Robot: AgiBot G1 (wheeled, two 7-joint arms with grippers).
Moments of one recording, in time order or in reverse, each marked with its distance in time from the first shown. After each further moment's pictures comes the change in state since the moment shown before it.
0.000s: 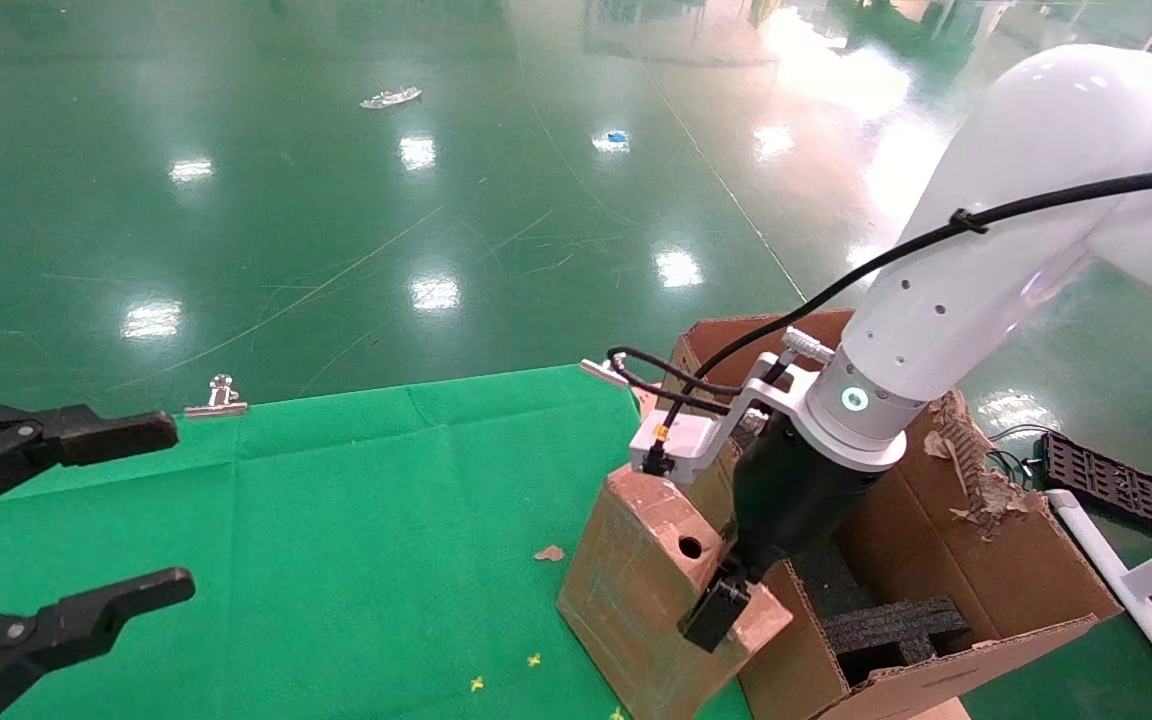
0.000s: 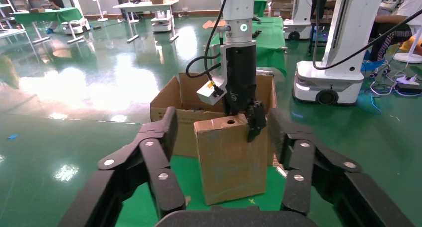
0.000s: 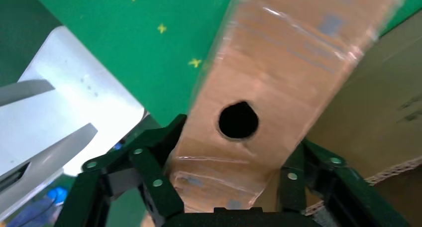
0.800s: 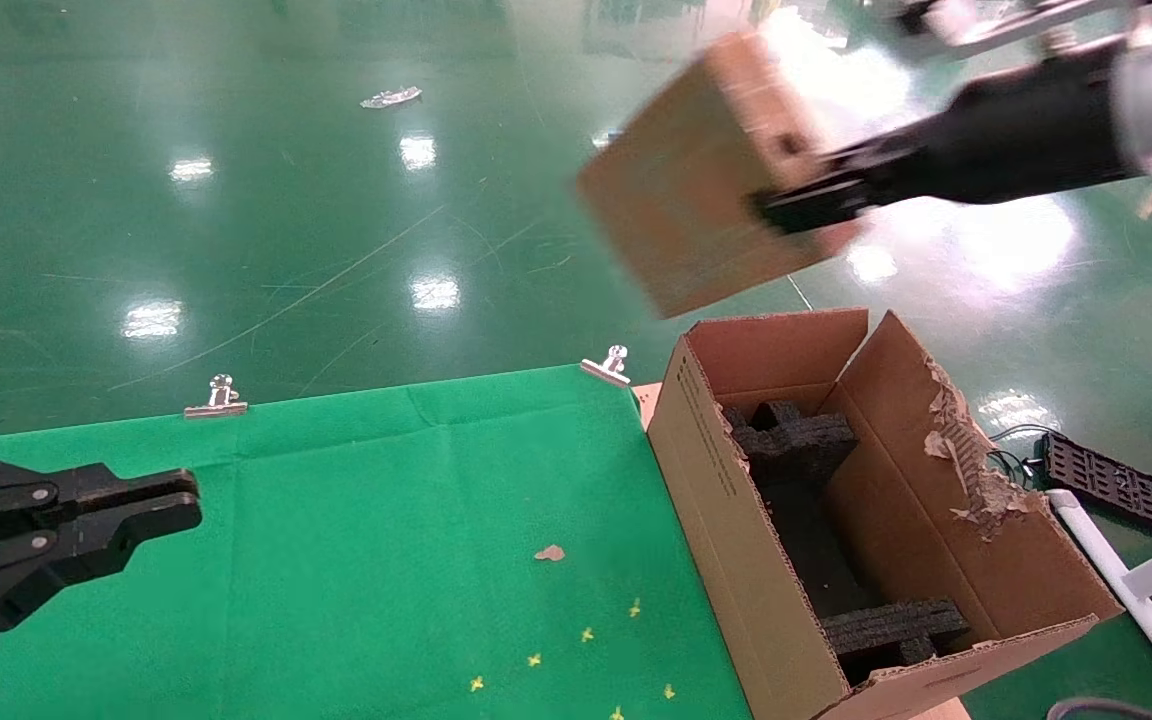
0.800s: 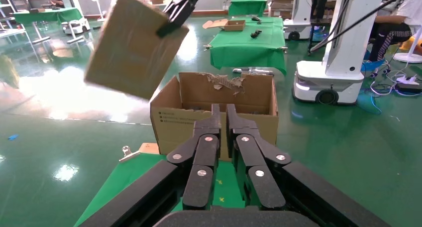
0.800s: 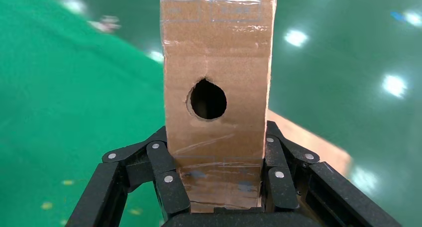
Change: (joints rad) left arm 0.000 -0.001 0.002 0.000 -0.001 -0.001 0.001; right arm 0.182 0.252 0.217 -0.381 0.139 0.116 -0.382
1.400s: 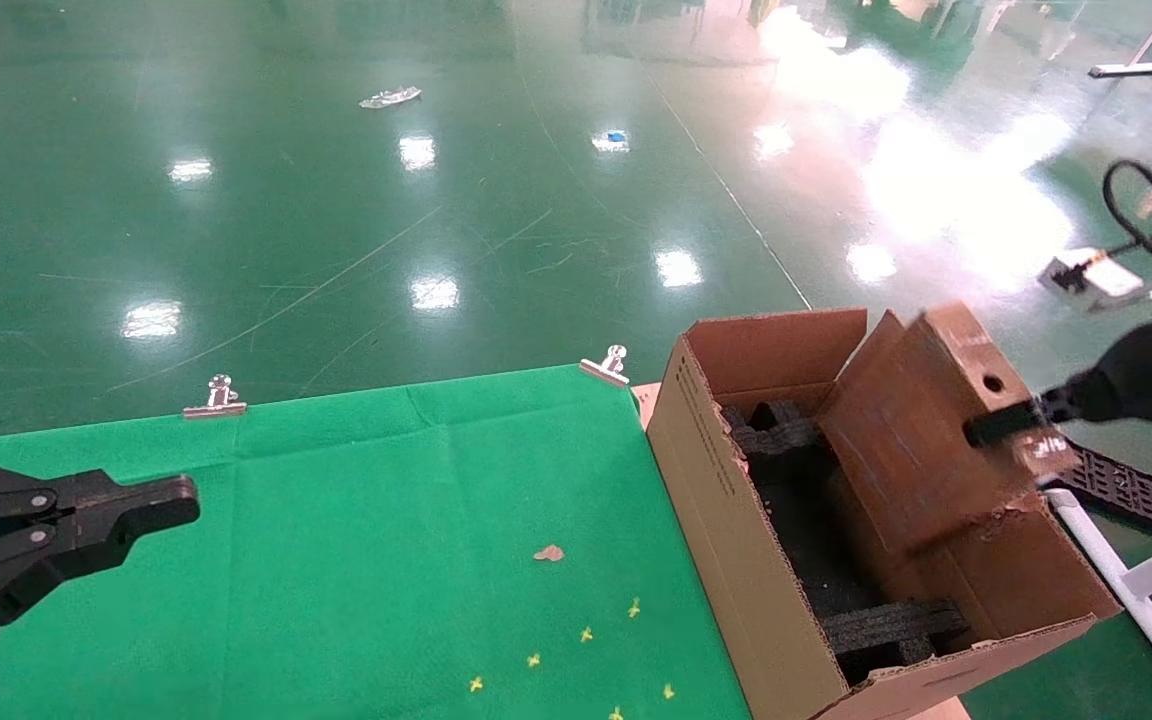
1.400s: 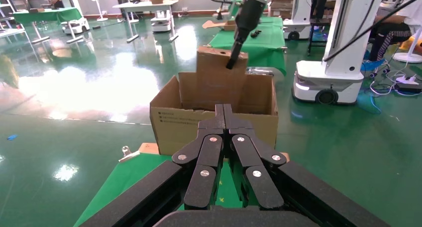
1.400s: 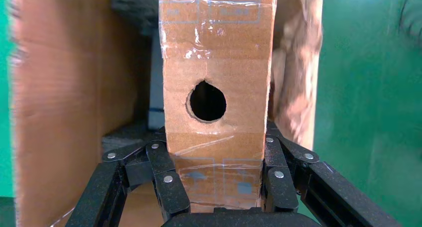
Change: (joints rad) left arm 0.000 0.000 0.001 0.000 -0.001 0.000 0.001; right arm -0.083 -0.034 -0.111 -0.500 -0.166 -0.123 0.012
